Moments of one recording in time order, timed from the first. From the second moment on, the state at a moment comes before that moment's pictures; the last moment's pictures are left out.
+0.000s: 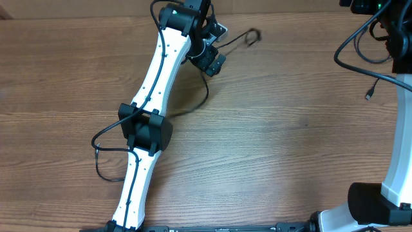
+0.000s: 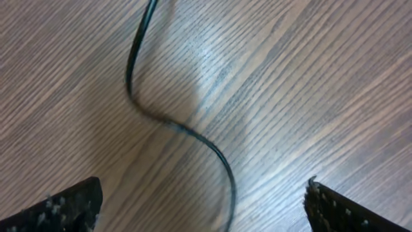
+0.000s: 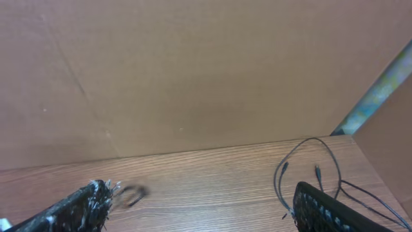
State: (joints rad) left arm -0.36 2.57 2.77 -1.51 0.19 0.31; right arm -0.04 1.71 2.26 -0.98 0.07 0.04
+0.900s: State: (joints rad) left arm -0.33 2.15 3.14 -1.60 0.18 0.27; right arm 0.08 1.98 1.97 -0.62 -0.32 0.00
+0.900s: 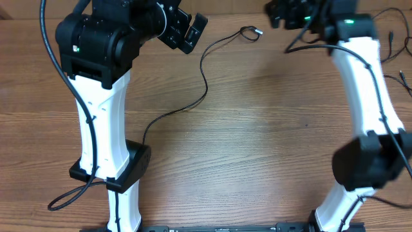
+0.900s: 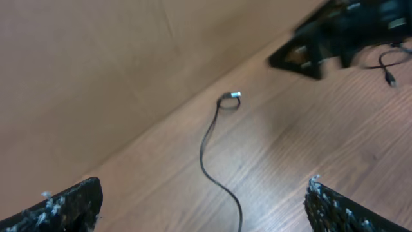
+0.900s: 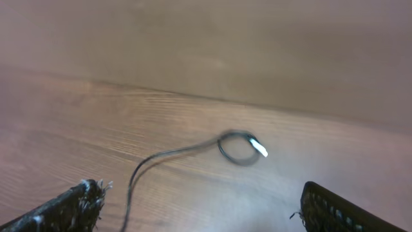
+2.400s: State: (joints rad) left arm -0.33 2.15 3.13 -1.69 0.18 0.26; right arm 0.16 2.50 1.97 -0.31 -0.17 -0.60
